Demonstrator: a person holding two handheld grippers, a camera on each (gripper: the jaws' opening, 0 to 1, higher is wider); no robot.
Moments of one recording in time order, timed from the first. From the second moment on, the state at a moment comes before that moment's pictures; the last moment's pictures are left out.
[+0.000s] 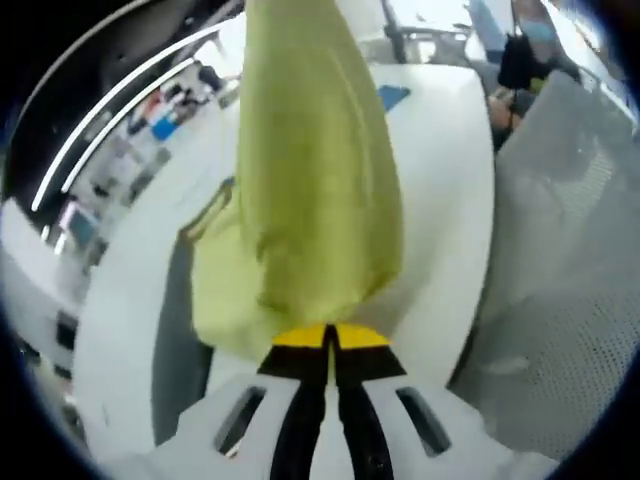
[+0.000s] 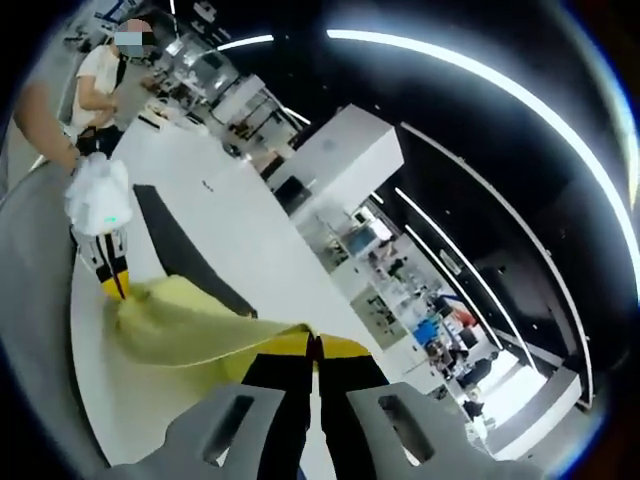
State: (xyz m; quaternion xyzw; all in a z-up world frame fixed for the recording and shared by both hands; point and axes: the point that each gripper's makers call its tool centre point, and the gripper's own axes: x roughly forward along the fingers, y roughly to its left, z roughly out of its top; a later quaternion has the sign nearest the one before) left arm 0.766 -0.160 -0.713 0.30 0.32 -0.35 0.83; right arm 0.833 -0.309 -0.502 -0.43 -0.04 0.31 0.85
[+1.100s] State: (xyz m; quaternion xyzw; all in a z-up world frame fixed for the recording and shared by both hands) left arm 0.859 -0.168 -0.715 0.29 0.34 -0.36 0.82; right arm 0.784 -0.340 -0.677 -0.44 0.22 0.42 0.76
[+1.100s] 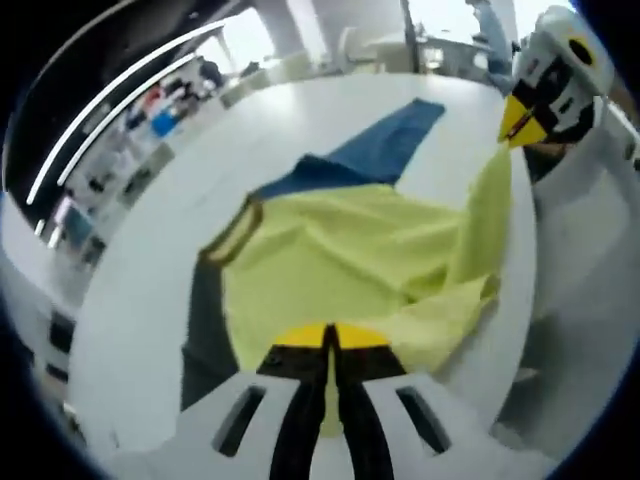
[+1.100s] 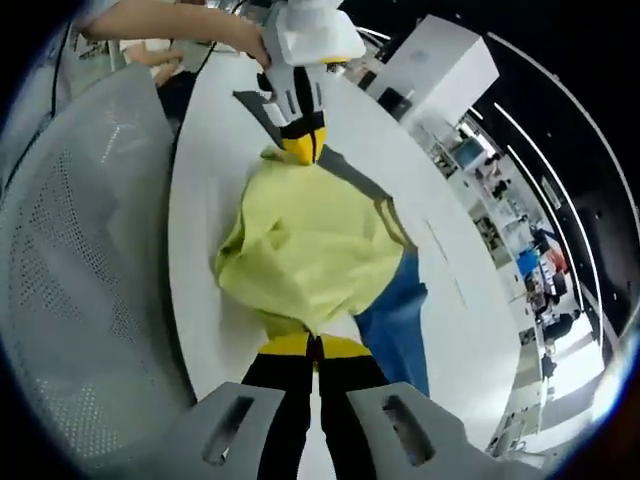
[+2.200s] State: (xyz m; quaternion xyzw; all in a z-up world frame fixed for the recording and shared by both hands) left arm 0.878 -0.165 -0.692 0.18 0.32 -0.35 0.86; right arm 0.791 -0.341 -0.682 -0.43 0.23 0.42 0.76
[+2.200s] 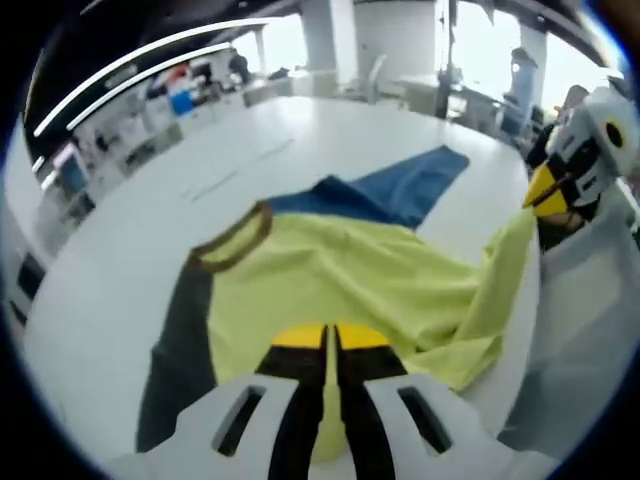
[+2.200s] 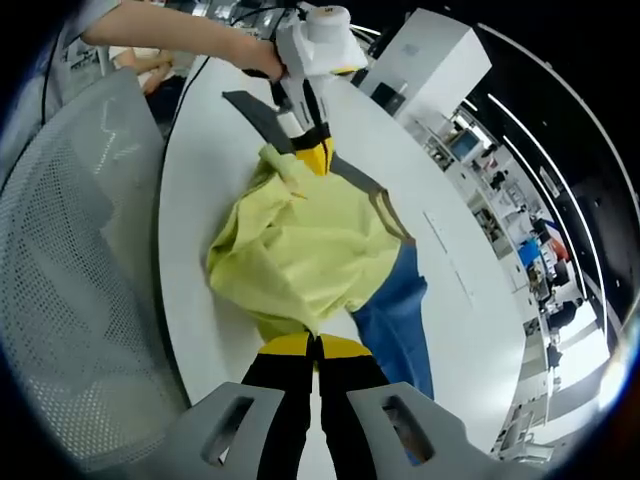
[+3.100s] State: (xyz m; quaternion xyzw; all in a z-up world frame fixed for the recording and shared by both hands) left arm 0.815 -0.149 -0.746 0.18 0.37 -0.35 0.85; right arm 0.791 -0.338 -0.677 -0.43 0.23 0.42 0.76
